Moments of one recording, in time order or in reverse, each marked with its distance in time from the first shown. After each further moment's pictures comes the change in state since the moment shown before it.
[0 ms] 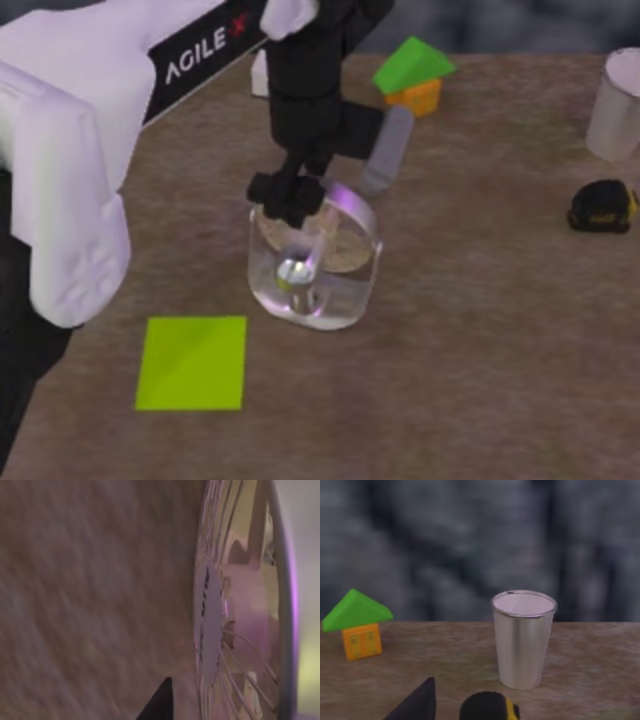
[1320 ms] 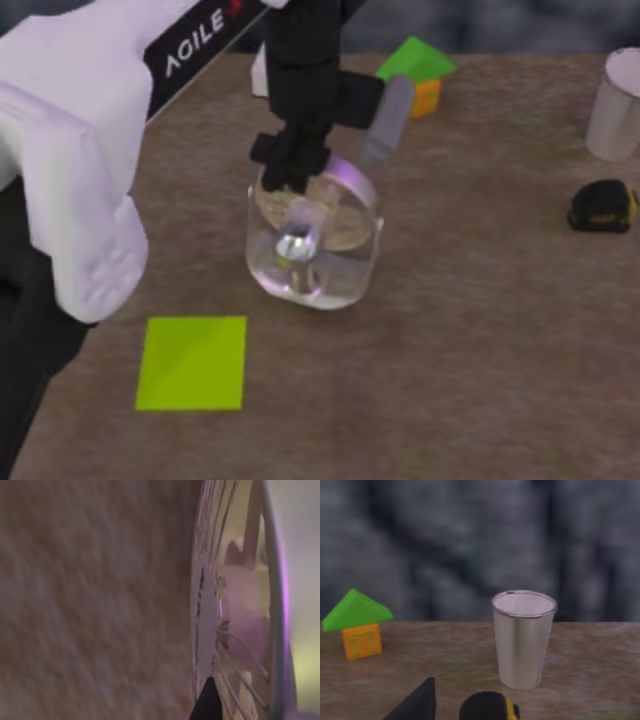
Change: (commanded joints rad) left arm 0.013 0.071 0.235 -0.163 0.001 0.001; right arm 0.000 0.000 0.000 0.000 0.000 0.000
